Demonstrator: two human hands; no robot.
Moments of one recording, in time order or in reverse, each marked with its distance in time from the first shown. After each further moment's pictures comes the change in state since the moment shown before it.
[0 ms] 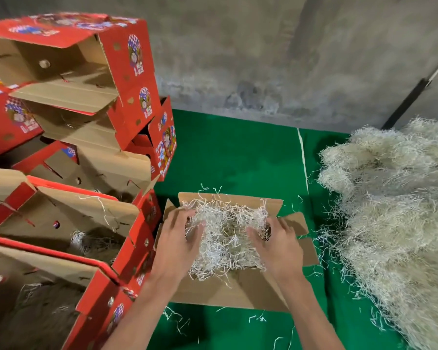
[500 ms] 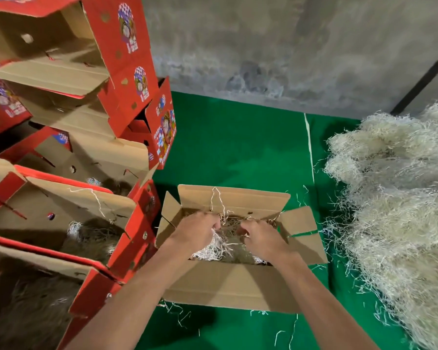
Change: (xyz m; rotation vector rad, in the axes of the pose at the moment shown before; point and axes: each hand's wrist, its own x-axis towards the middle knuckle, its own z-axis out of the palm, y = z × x) left_hand 0.053 -0.008 0.044 0.343 -0.660 0.121; right_hand 0.047 0.006 0.045 -0.200 -0.544 -0.315
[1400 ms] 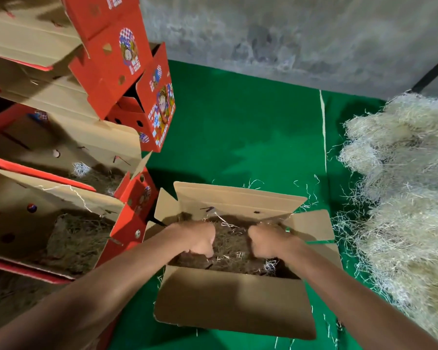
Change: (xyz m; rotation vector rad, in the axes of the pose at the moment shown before) left_hand 0.045 -0.016 0.016 0.164 -0.647 -0.081; right_hand 0.048 0.025 0.014 -0.325 -0.431 0.062
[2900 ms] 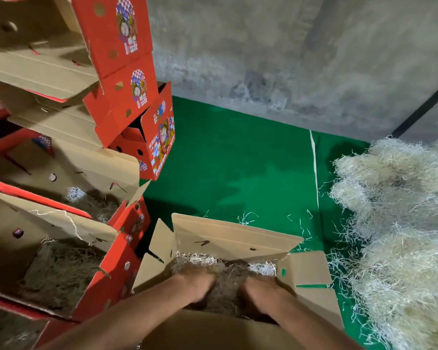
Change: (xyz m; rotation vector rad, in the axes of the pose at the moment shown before) left_hand 0.026 0.014 0.044 0.199 0.062 0.050; right_hand 0.006 -0.003 0.036 -0.212 -0.107 -0.029
